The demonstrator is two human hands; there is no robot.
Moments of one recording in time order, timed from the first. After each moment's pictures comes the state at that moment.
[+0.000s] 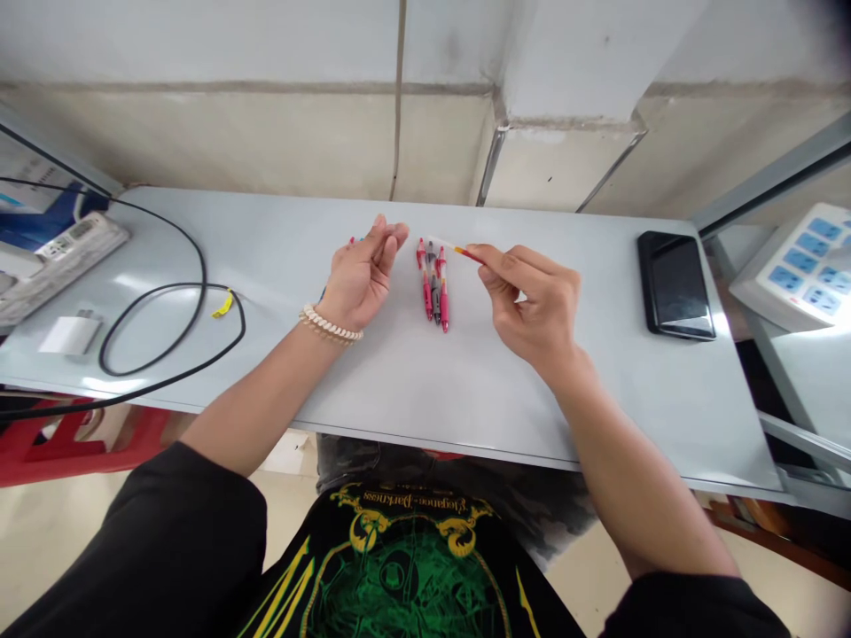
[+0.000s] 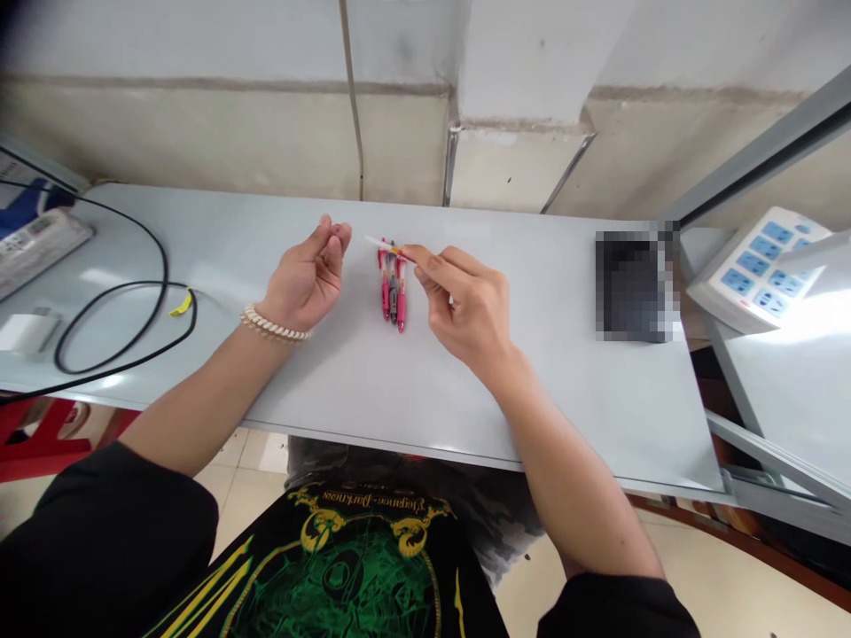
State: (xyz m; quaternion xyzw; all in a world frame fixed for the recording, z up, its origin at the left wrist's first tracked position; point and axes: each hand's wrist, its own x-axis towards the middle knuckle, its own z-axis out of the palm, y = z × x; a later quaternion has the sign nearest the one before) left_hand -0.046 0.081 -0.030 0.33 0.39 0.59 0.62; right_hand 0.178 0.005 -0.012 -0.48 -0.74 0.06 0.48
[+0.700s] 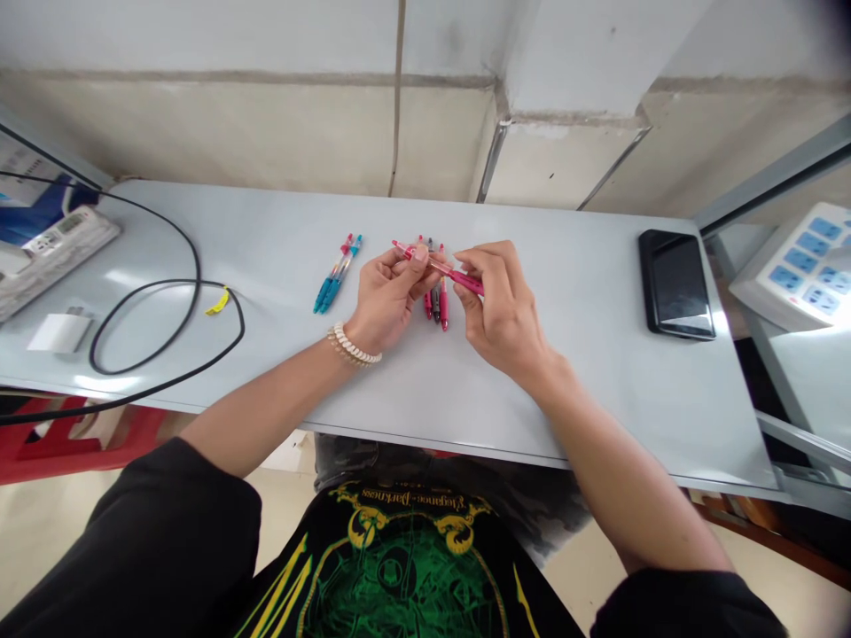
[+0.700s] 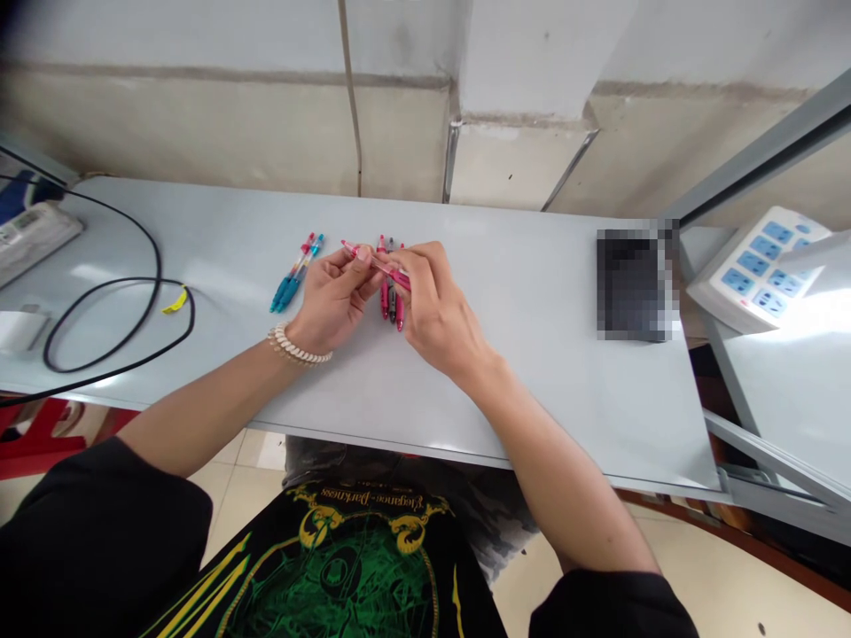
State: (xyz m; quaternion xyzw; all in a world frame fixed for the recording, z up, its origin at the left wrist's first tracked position) left_hand -0.009 0.038 -0.031 0.37 0.32 0.57 0.66; right_hand 0.158 0.003 -0.030 -0.40 -0.77 0.03 0.49
